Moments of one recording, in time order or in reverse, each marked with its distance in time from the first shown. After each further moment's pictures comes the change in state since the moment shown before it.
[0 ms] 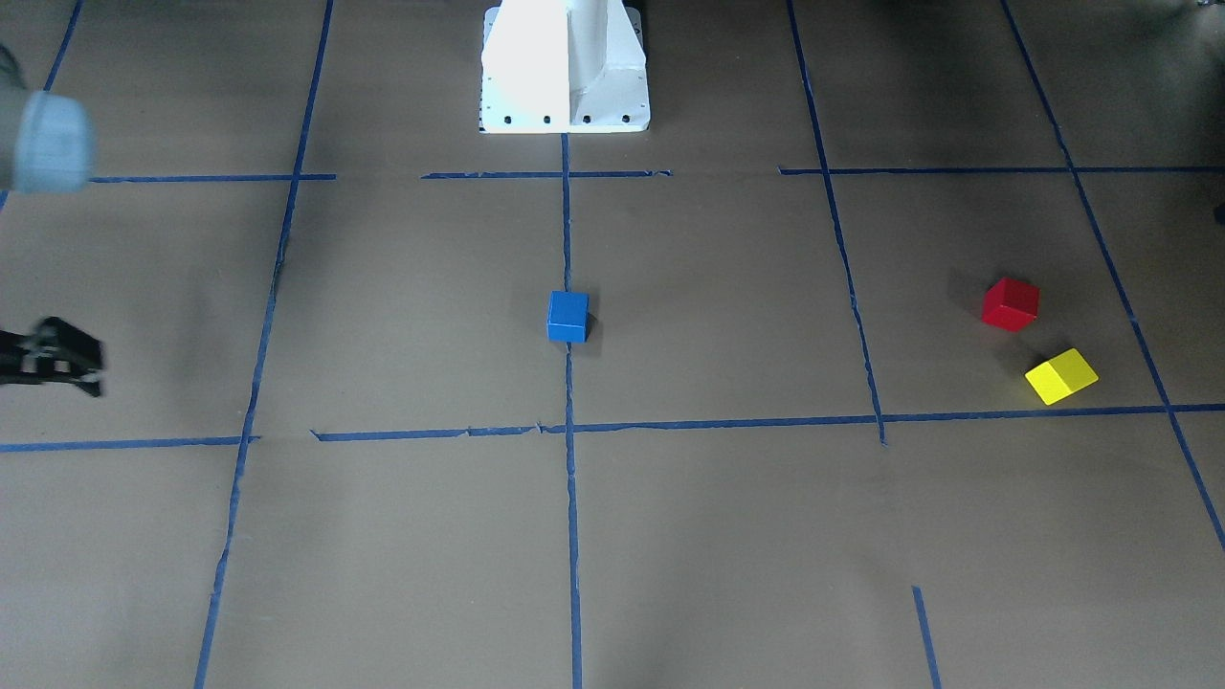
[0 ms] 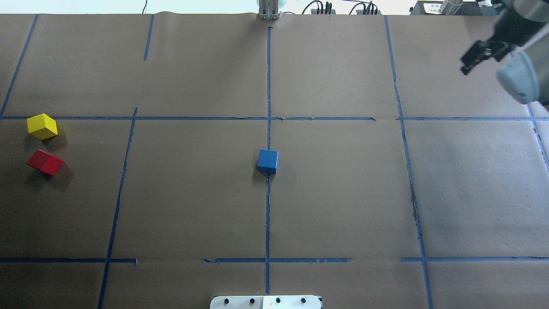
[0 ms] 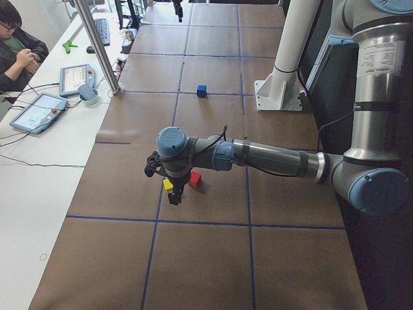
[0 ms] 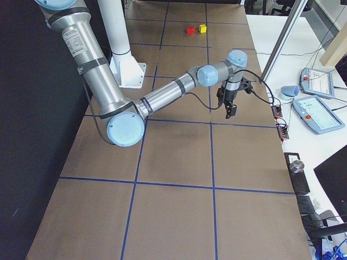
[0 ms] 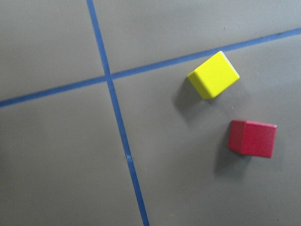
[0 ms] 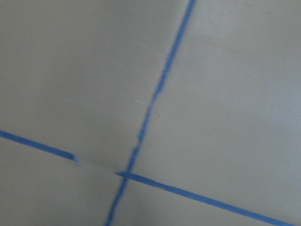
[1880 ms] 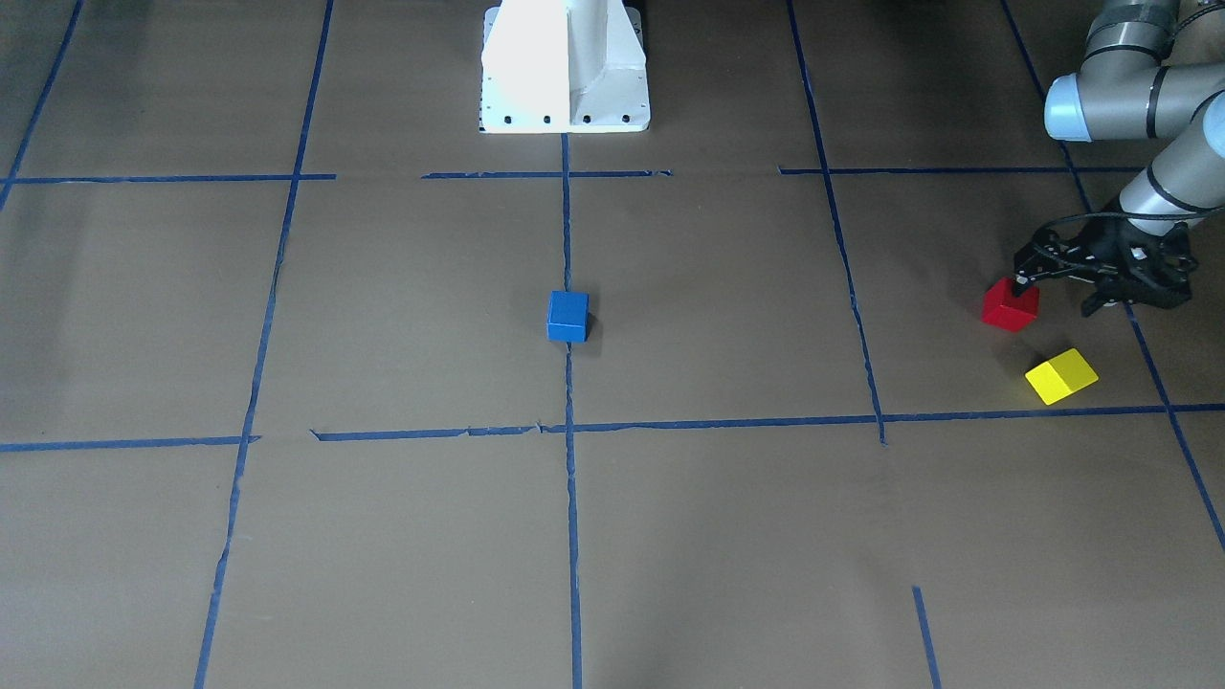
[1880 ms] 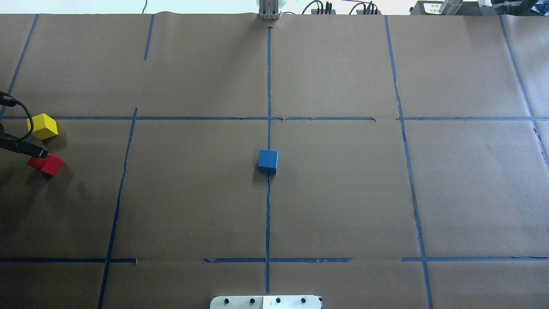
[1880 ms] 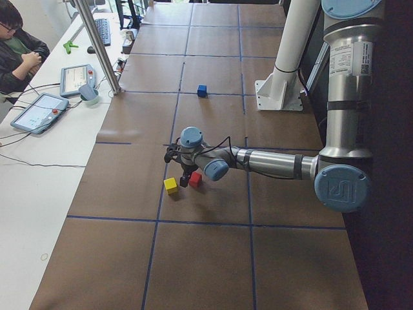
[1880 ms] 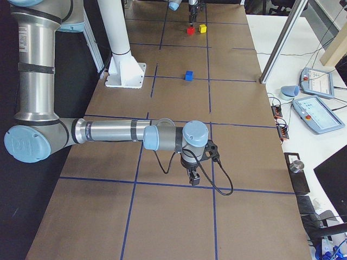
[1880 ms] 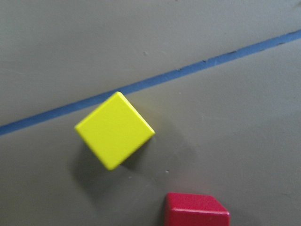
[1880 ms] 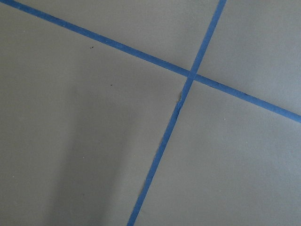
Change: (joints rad) left arm 0.486 0.029 0.150 -0.719 0.217 -0.646; right arm 0.289 -0.441 0.047 0.126 0.093 -0.365
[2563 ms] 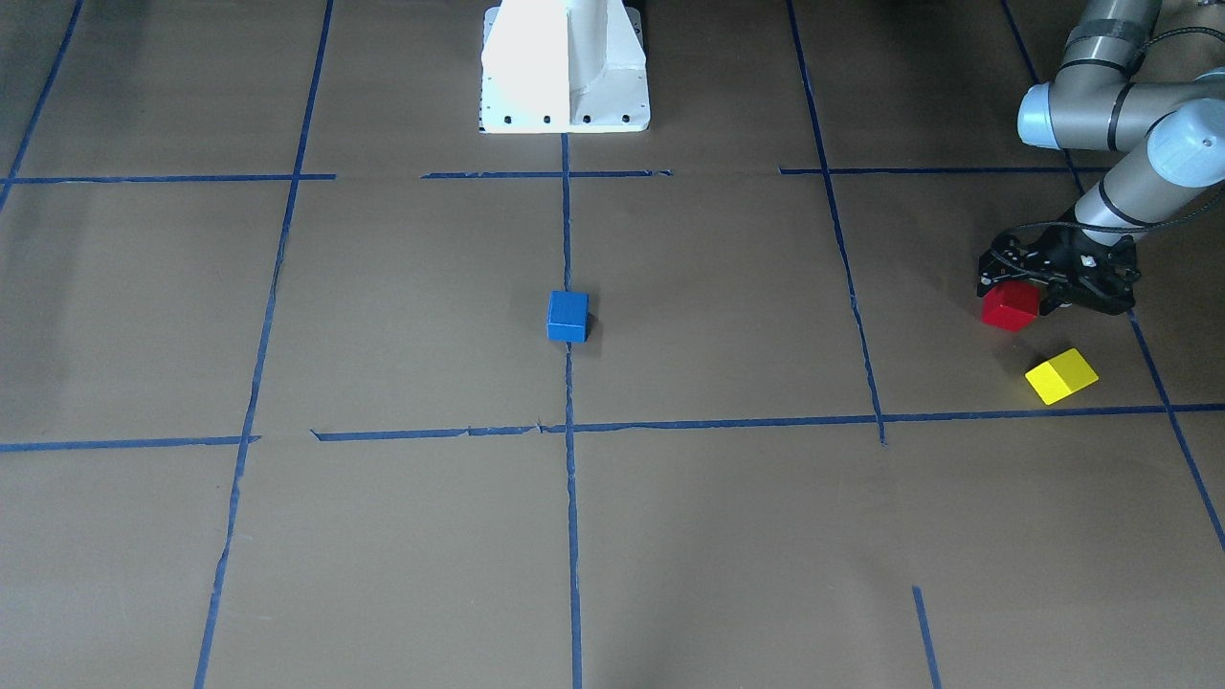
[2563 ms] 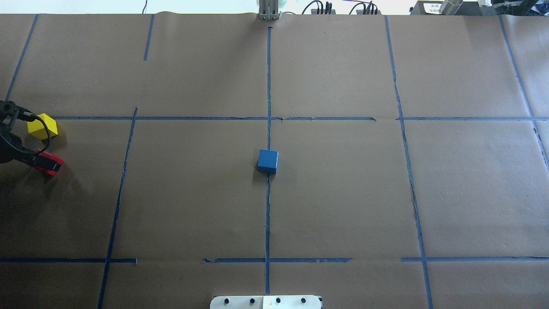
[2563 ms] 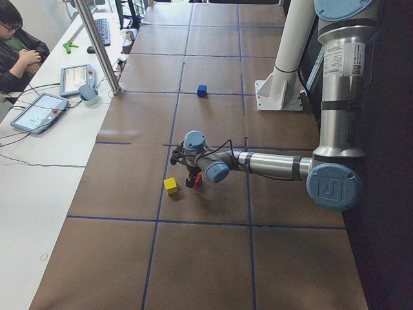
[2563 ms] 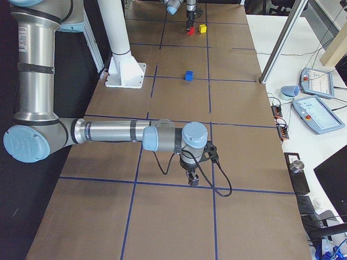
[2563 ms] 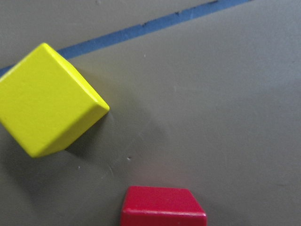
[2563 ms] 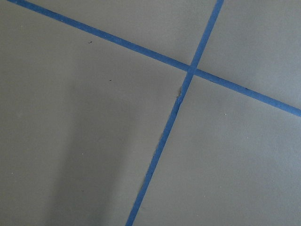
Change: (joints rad) left arm 0.070 -0.010 0.041 -0.018 0.004 -0.024; right arm -0.001 -0.005 -0.003 0.000 0.000 -0.002
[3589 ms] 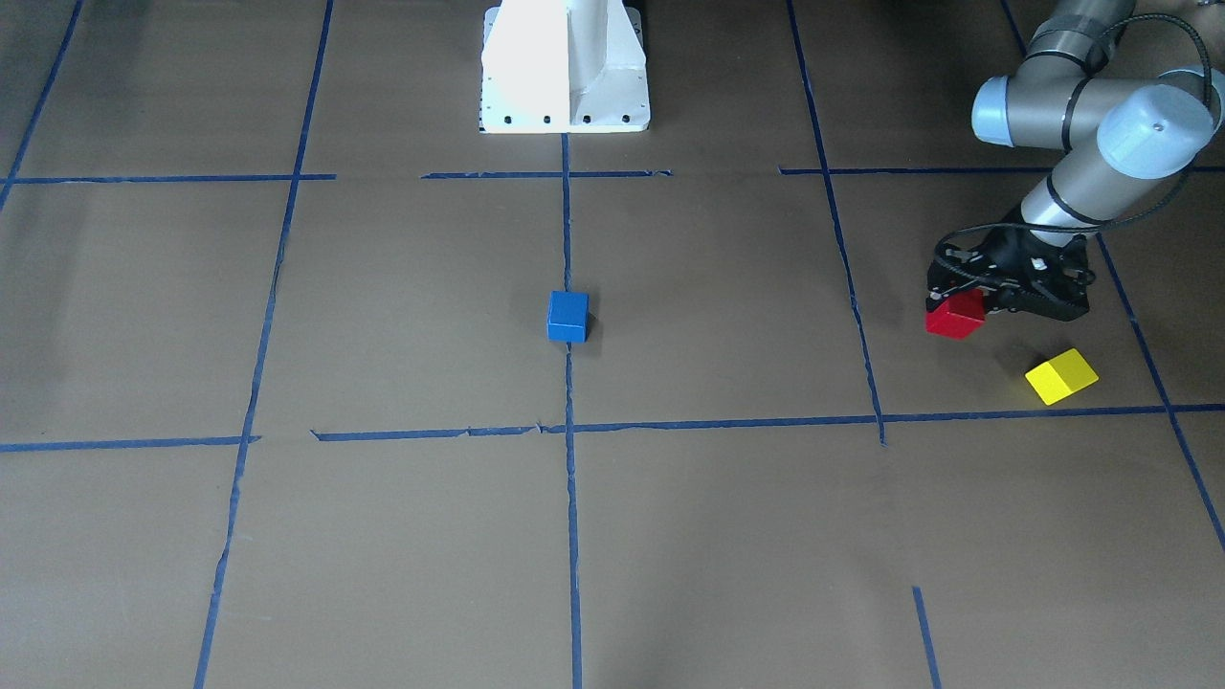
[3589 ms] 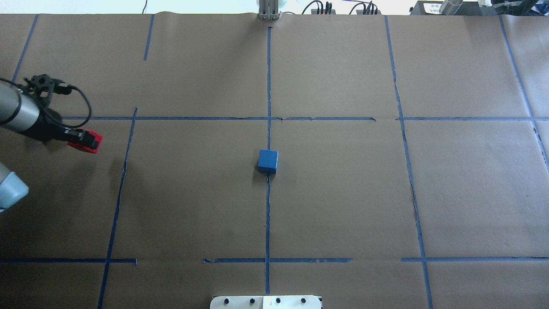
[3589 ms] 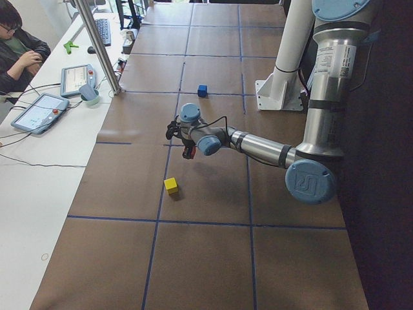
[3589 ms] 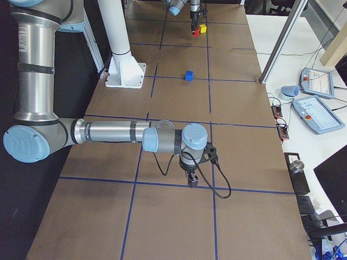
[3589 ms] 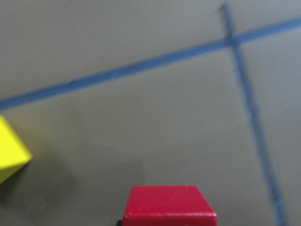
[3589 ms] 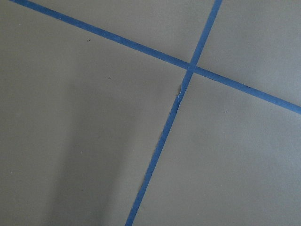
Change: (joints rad) left arm 0.050 -0.202 -0.134 0.201 0.001 -0.251; right arm 0.000 -0.002 -0.007 0.000 0.002 0.002
